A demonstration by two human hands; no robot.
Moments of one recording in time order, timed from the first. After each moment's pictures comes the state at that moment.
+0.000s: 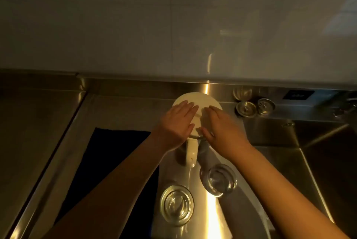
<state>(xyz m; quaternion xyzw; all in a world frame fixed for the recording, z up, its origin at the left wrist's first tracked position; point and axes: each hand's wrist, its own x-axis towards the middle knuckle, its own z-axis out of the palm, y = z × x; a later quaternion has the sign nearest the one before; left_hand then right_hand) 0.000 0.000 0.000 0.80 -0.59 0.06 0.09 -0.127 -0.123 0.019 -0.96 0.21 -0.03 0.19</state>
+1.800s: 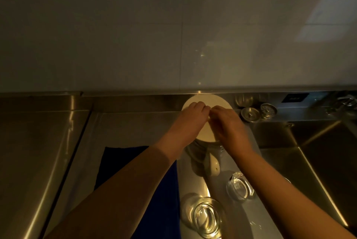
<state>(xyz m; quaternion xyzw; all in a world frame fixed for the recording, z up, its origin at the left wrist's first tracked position) 0.046 -0.013 0.022 0.76 -0.63 0.05 0.15 -0.080 -0.096 0.019 -0.93 0.15 -0.29 0.18</state>
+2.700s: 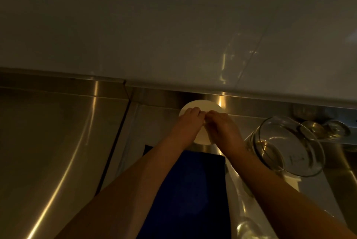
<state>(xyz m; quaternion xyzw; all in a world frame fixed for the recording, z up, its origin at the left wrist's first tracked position) 0.200 0.065 -0.067 0.83 -0.53 -0.06 0.14 0.089 -0.029 -0.050 -0.95 0.12 -0.18 0.22</state>
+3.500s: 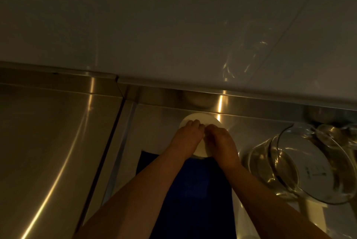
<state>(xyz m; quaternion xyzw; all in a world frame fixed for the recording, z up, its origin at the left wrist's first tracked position) 0.213 0.052 -0.125 0.84 -0.53 -0.14 0.04 0.110 -0.037 -0.129 -0.92 0.22 -0.11 0.30</state>
